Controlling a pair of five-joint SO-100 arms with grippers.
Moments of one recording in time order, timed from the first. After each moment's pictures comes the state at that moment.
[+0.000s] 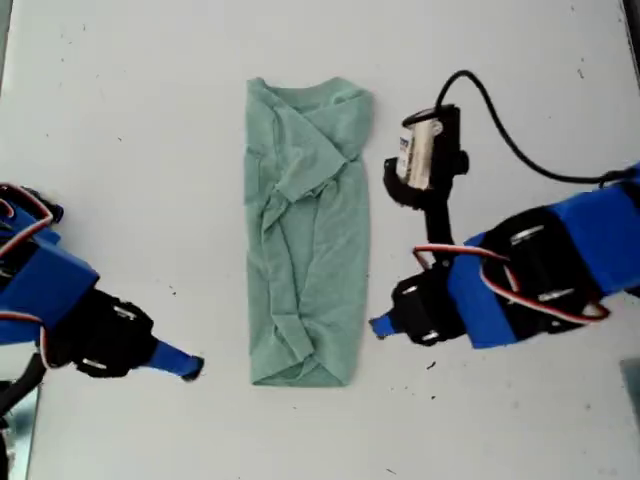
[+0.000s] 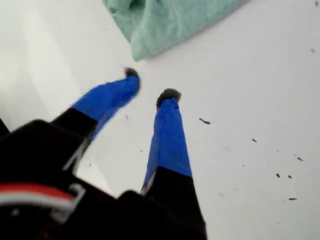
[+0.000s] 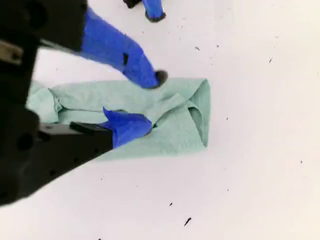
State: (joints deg) arm 0 22.9 118.2 105.2 63.2 -10.6; arm 1 -14.4 98.4 75.7 82.5 -0.4
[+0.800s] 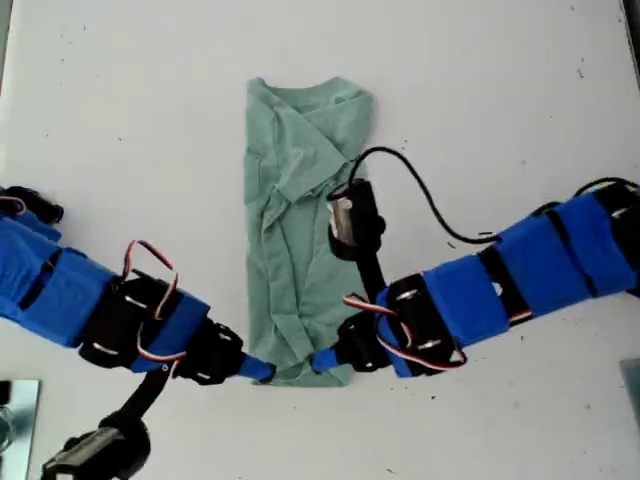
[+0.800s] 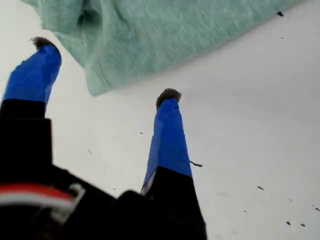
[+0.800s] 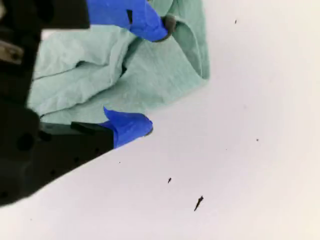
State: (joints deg) arm 0 18.6 81.2 90.1 62.6 -2.3; arm 1 -15.9 65.5 54.8 83.3 -0.4
